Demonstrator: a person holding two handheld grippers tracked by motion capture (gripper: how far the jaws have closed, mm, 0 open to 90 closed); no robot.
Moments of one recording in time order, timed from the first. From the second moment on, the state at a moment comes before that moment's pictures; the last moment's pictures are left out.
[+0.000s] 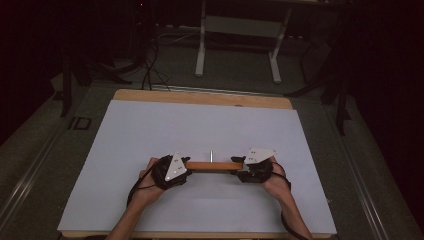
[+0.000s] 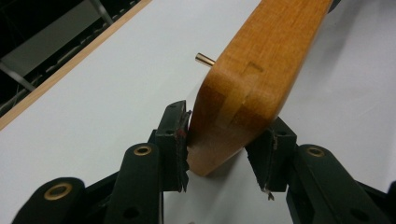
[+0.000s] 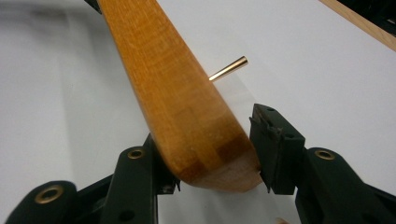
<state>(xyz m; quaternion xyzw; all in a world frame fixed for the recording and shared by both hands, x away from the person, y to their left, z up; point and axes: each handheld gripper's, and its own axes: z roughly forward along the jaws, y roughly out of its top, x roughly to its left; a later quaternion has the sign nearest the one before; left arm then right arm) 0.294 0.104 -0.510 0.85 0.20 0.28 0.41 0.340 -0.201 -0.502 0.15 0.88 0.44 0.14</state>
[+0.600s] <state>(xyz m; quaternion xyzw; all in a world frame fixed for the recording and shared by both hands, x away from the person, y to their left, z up) 0.293 0.114 -0.500 0.85 0.19 0.25 0.43 0.338 -0.200 -0.498 0.15 0.87 0.44 0.13</state>
